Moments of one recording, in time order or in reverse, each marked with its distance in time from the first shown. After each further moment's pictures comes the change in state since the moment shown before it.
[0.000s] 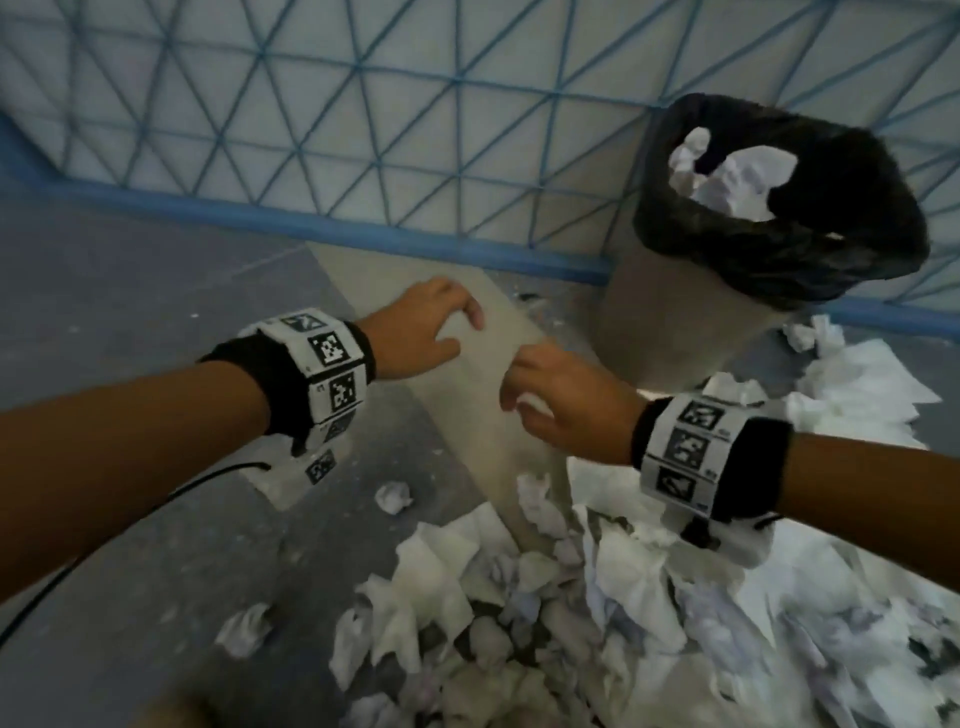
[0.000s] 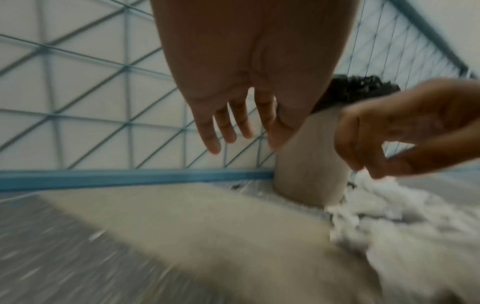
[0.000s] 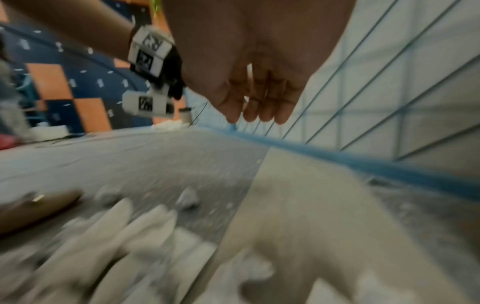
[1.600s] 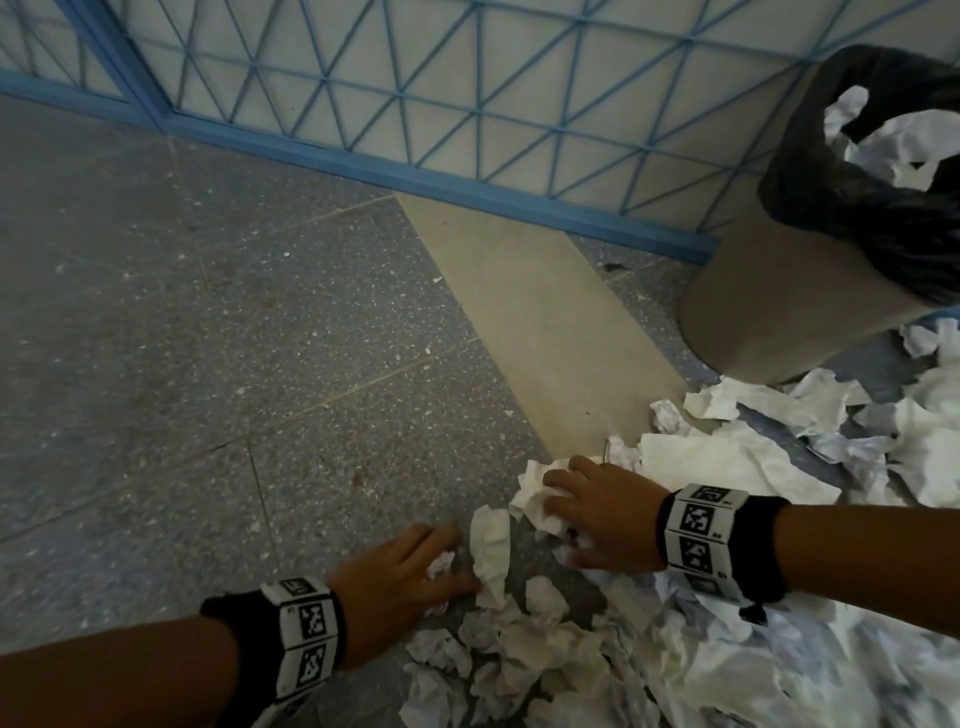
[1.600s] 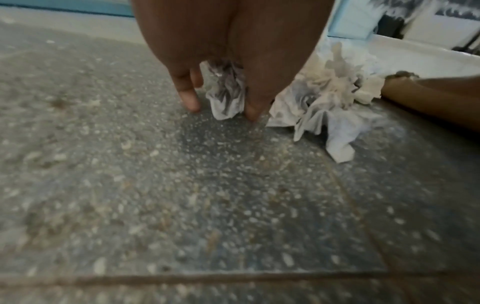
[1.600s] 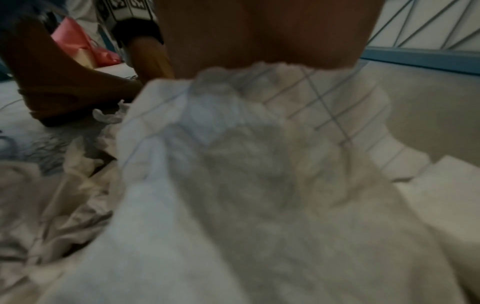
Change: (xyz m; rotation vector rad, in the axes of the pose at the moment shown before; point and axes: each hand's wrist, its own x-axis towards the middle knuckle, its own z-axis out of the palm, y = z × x) left_hand -0.209 -0.038 0.160 0.431 -0.408 -0.044; right_hand -0.037 -0.023 0.105 -0.281 -0.690 -0.123
